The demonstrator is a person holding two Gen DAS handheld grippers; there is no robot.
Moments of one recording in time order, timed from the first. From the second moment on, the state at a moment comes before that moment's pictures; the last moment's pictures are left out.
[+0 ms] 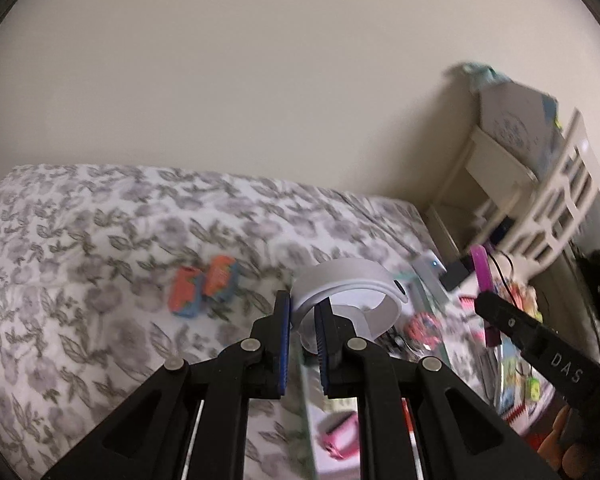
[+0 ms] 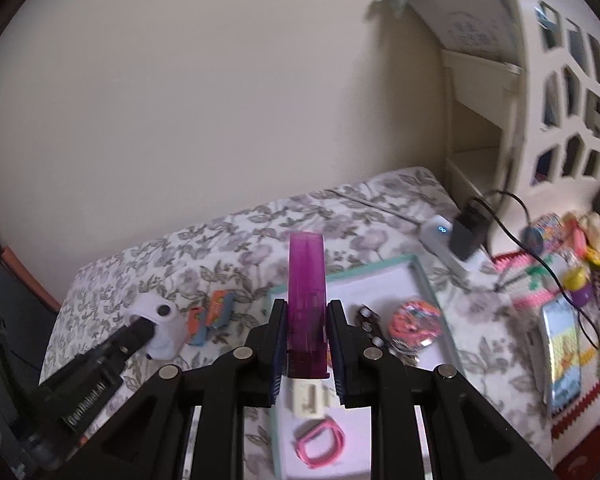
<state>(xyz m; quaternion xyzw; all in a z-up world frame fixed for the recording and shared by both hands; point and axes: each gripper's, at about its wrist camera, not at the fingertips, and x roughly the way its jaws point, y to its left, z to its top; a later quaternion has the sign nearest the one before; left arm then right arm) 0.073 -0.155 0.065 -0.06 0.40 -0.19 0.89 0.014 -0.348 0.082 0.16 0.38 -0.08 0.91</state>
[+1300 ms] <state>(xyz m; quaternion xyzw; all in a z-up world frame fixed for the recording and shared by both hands) 0.044 -0.269 -0.042 0.12 0.48 -0.24 0.83 0.023 -0.405 -0.057 0.16 0.55 -0.17 0.80</state>
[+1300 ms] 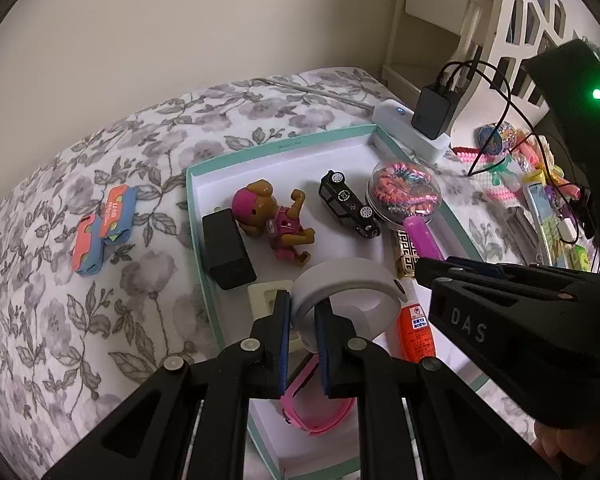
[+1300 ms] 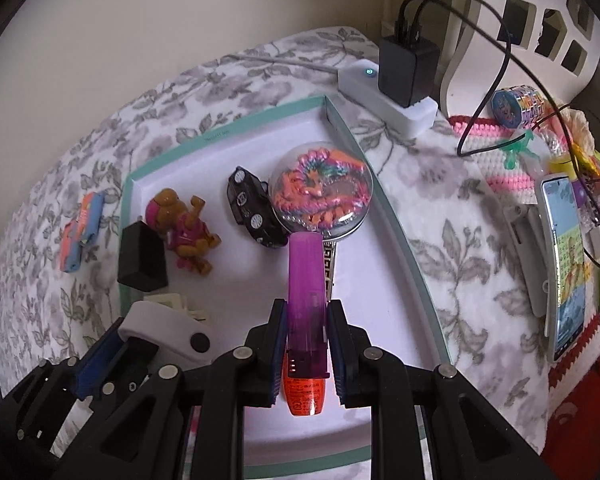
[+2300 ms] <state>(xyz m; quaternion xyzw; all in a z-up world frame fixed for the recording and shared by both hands) 0.046 -0.267 -0.042 0.12 0.49 -0.25 0.83 0.024 -0.399 -0.061 0.15 0.56 -0.17 0.80</state>
